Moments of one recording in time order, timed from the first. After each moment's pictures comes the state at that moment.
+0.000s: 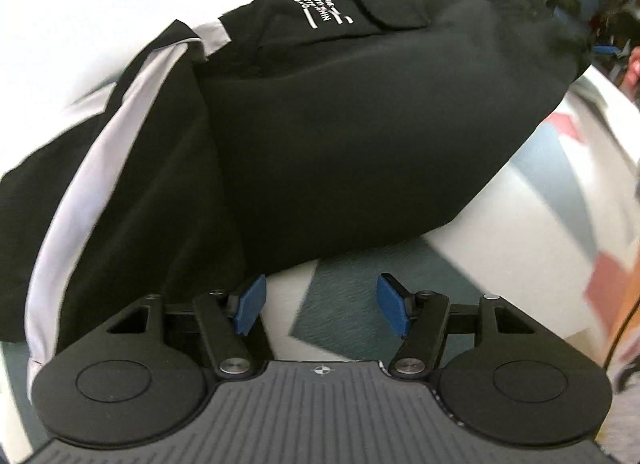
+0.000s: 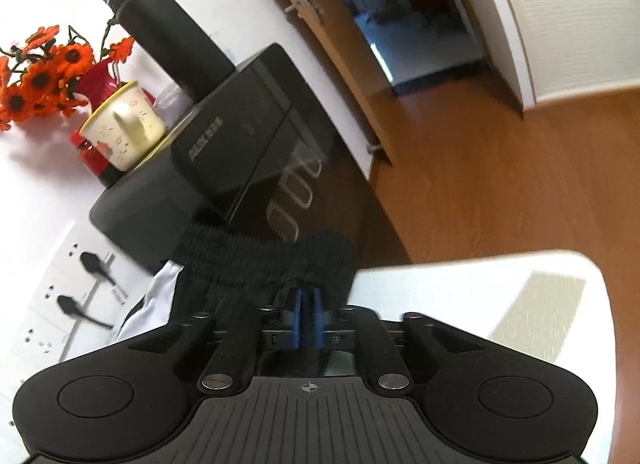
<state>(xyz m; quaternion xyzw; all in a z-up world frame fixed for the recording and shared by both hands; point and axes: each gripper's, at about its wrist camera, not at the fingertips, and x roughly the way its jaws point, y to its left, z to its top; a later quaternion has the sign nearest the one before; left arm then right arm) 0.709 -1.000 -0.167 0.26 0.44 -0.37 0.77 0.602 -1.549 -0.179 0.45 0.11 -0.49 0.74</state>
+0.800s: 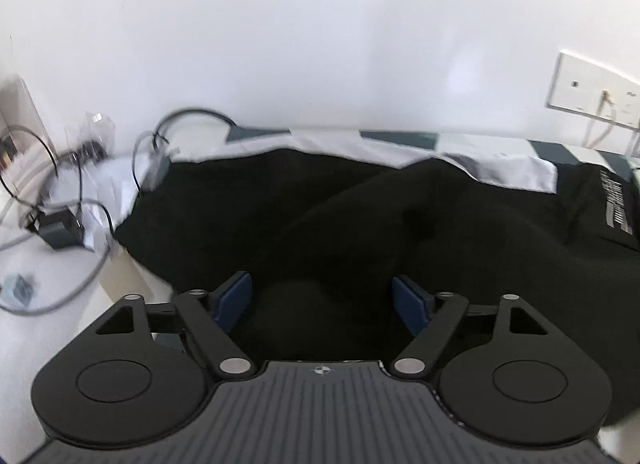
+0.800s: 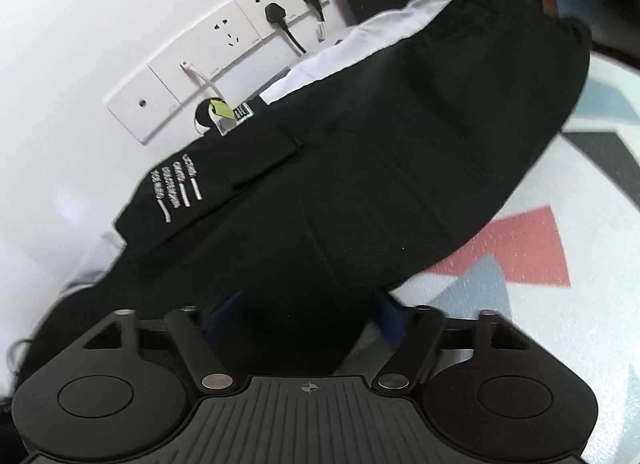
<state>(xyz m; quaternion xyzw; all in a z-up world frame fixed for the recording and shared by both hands) 0.794 -0.876 -0.110 0.05 0.41 -0.08 0.91 0.707 -1.330 -0.193 0.38 0.30 -0.26 0.83</state>
